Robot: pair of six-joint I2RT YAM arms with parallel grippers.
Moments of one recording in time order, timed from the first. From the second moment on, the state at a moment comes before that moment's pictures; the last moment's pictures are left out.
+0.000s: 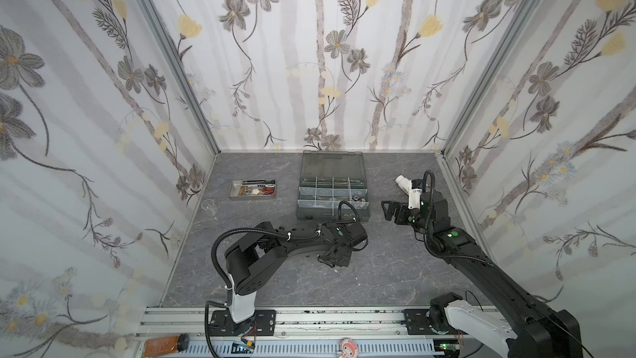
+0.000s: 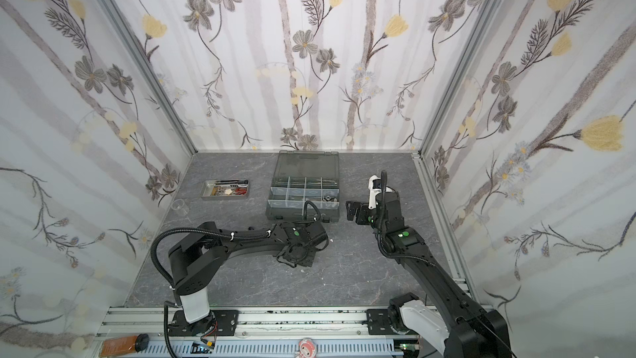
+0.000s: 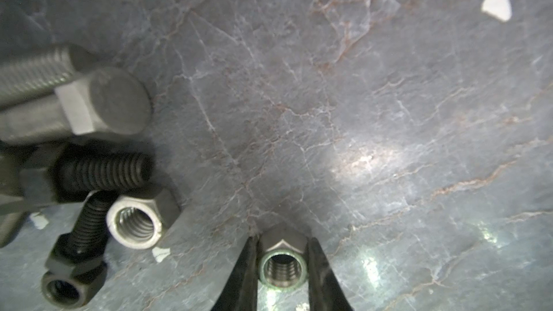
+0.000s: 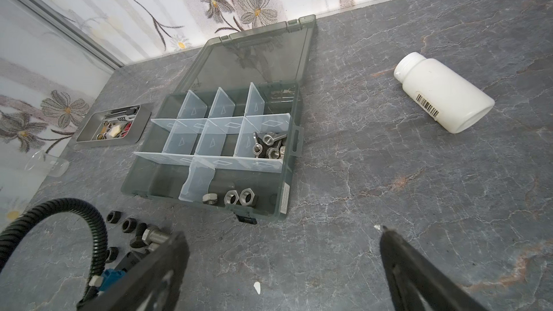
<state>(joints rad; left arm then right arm) -1.07 1.86 1.18 -0.71 -0.11 -0.73 0.33 1.01 0.67 -0.19 -0.07 0.38</state>
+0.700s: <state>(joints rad) -0.91 1.71 1.24 -0.78 -0.11 -0.68 0.32 1.01 0.67 -0.19 -0.08 0.38</state>
